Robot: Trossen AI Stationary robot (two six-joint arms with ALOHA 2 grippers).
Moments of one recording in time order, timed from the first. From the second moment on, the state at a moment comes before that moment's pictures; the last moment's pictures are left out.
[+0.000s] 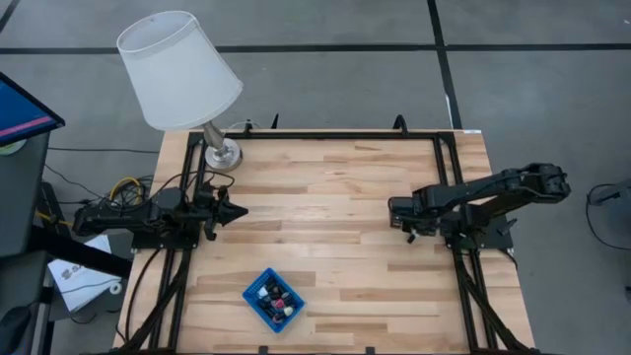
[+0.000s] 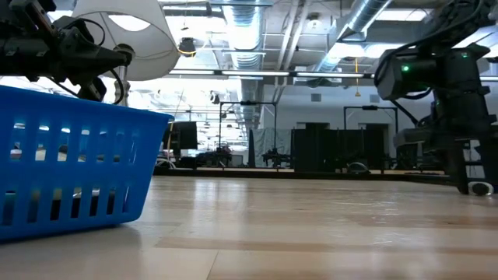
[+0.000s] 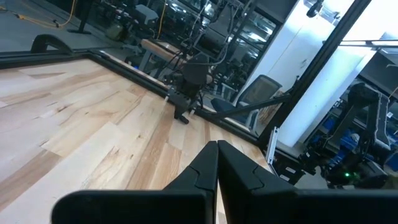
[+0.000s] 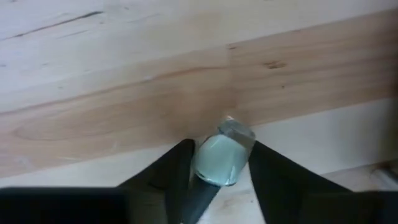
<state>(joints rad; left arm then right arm) 0.03 0.00 0.01 0.02 0.00 -0.51 -0.04 1.32 0.51 -0.84 -0.08 1.72</state>
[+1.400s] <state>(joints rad) 0.03 0.00 0.01 0.02 0.00 -0.51 0.16 1.84 1.46 -0.39 0.02 0.83</state>
